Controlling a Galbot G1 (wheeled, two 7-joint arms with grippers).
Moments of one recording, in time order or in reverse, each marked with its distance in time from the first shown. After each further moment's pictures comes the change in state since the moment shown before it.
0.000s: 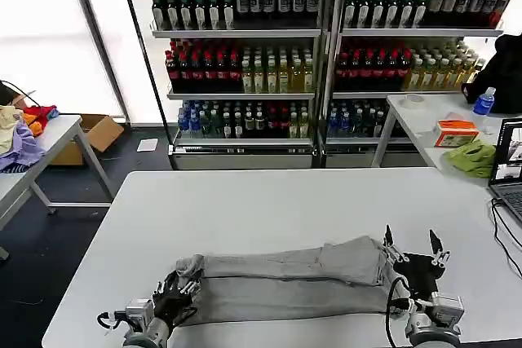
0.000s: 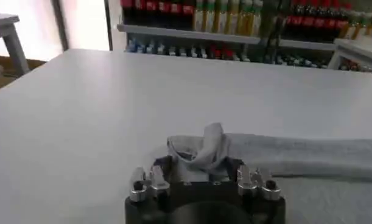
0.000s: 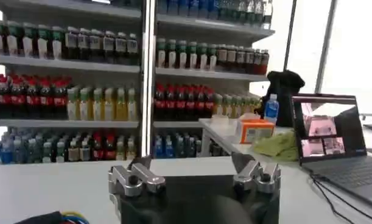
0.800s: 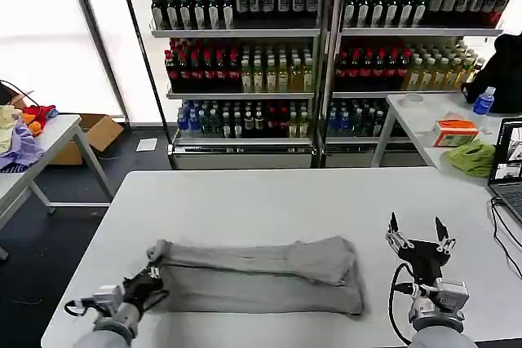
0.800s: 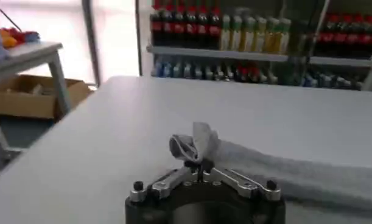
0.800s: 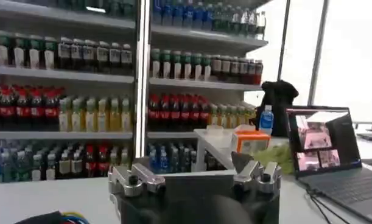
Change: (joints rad) left arm -0.048 0.081 -0.173 0.023 -0.069 -0.027 0.017; right arm 0.081 -0.016 -0.006 -0.002 0.018 -0.037 0.028
